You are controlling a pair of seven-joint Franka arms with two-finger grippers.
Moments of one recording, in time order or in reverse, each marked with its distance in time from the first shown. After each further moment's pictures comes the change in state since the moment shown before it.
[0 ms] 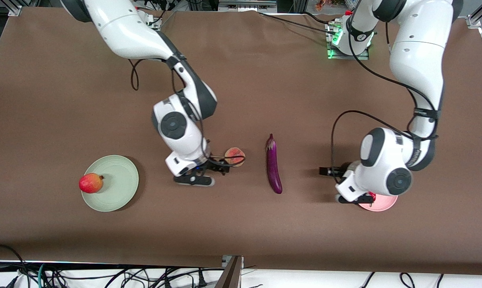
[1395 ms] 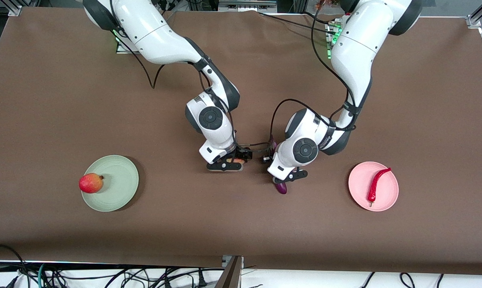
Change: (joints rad) left arm -0.259 0.052 -0.002 -0.091 -0.017 0.282 -0.424; right arm 0.103 0.079 -0.001 -0.048 0.000 0.081 0.018
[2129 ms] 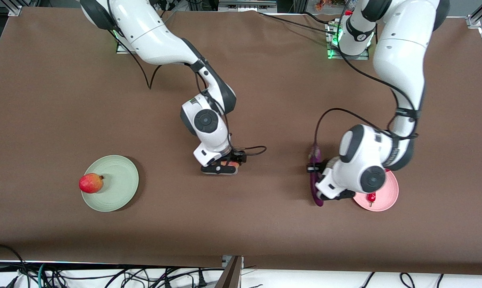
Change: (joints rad) left arm 0.225 -0.029 0.062 0.179 0.011 -0.395 0.455; right arm -0.052 -0.037 -0.033 0.020 -0.001 -0.112 -0.056
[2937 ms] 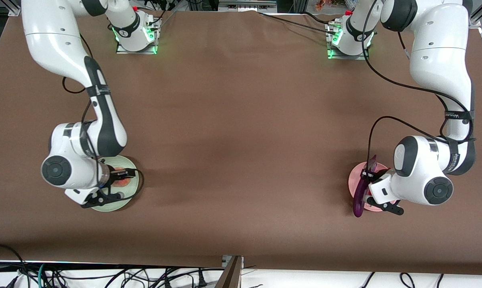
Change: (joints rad) left arm 0.151 0.020 0.030 -0.002 0.158 0.062 0.492; right arm -0.418 -0.102 -0.109 -0.026 0.000 -0.326 -0.773
